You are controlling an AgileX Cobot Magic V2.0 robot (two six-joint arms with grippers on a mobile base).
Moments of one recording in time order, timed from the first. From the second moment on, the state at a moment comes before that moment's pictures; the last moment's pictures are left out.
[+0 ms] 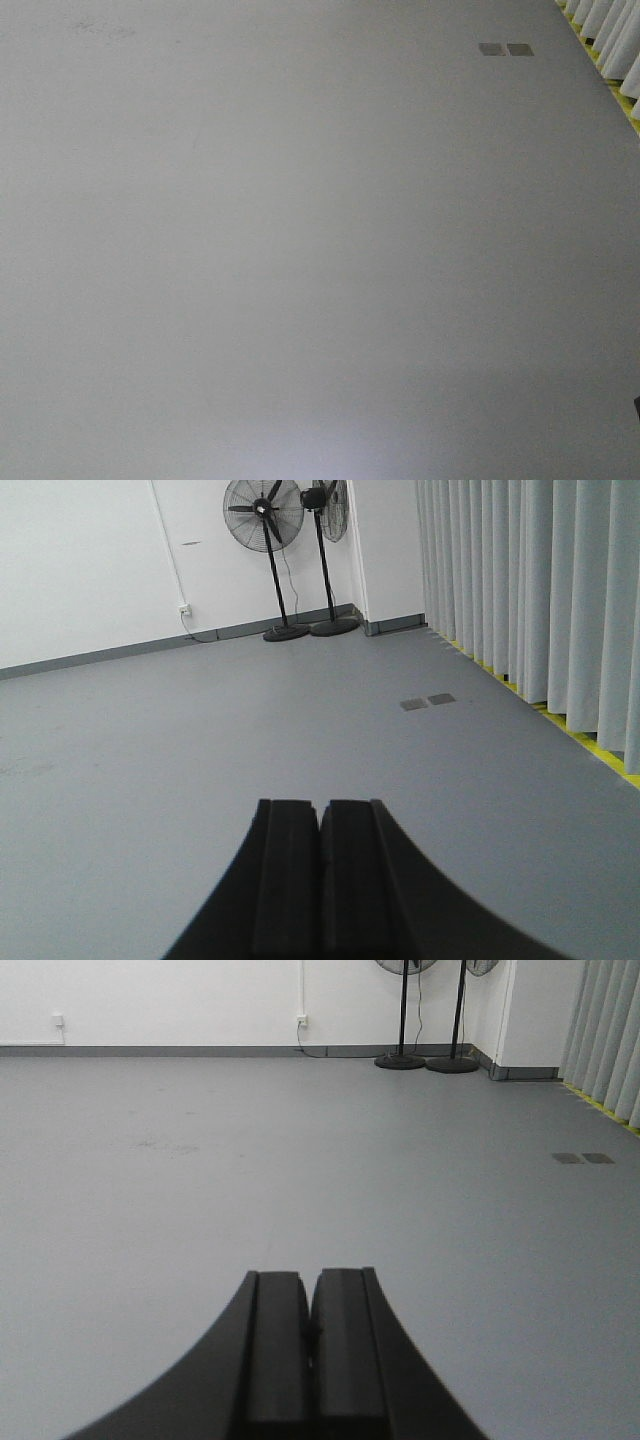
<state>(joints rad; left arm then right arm) 0.03 -0.01 0.03 -0.05 0.19 0.05 -0.14 -0.01 0.03 0.11 0.13 0.07</state>
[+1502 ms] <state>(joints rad) 0.03 -0.01 0.03 -0.05 0.19 0.05 -0.14 -0.01 0.03 0.11 0.13 0.07</state>
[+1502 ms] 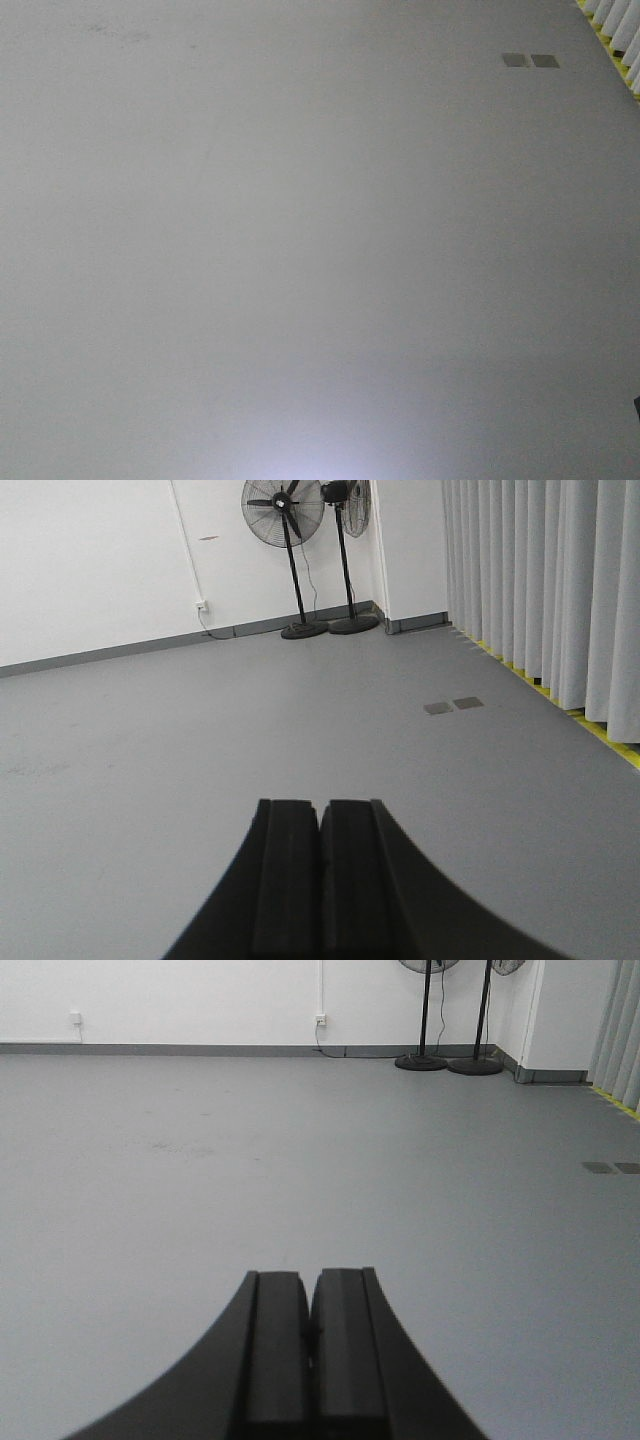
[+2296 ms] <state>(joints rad) 0.03 -0.01 0.03 -0.05 0.19 0.05 -0.14 -0.01 0.03 0.11 0.13 0.07</state>
